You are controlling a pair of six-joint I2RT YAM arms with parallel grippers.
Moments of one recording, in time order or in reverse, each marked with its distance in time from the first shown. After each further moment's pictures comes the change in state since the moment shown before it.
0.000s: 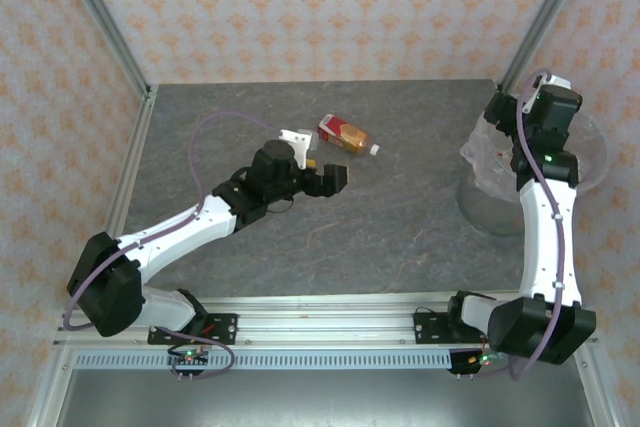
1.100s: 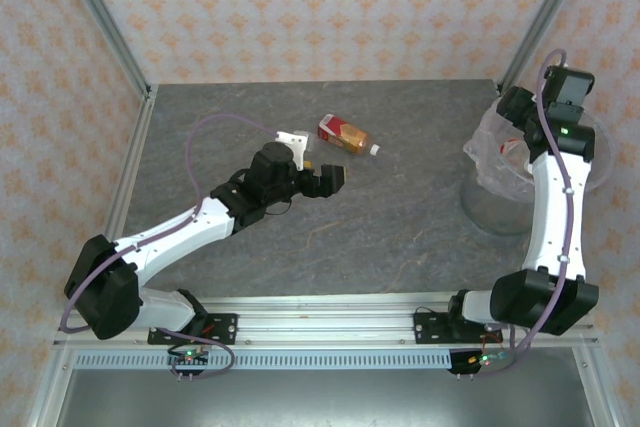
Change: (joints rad) left arm -0.003 -0.018 -0.011 -0.018 -0.047 -0.016; right arm -0.045 0.145 0.241 -0.254 -0.059 0.047
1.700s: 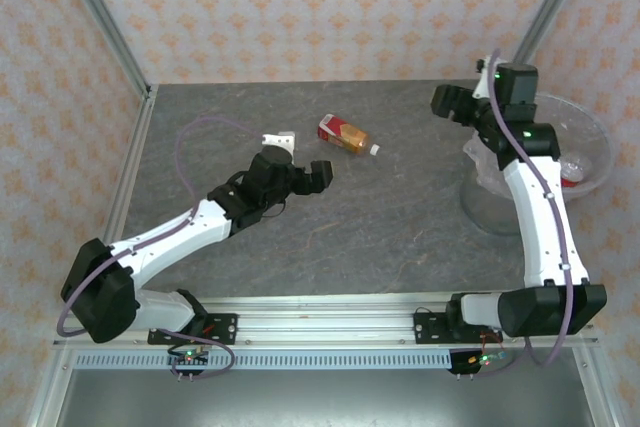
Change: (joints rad) left arm 0.000 -0.032 -0.018 -0.083 -0.227 -0.068; right arm 0.322 -0.034 -0.031 0.064 -0.127 -0.054
